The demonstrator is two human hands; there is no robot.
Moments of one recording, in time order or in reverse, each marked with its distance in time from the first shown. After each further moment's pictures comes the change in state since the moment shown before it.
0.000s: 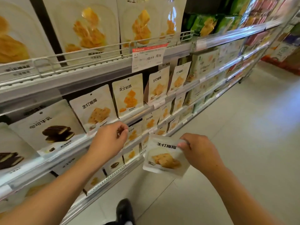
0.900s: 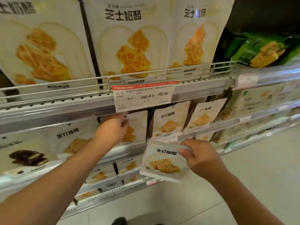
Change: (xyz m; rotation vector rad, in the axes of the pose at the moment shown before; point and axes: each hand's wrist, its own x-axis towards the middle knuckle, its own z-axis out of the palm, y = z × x) left_hand 0.215 0.023 0.045 0.305 0.241 -0.349; right_hand 0.259 0.074 -0.029 0.171 -0.148 -0.463
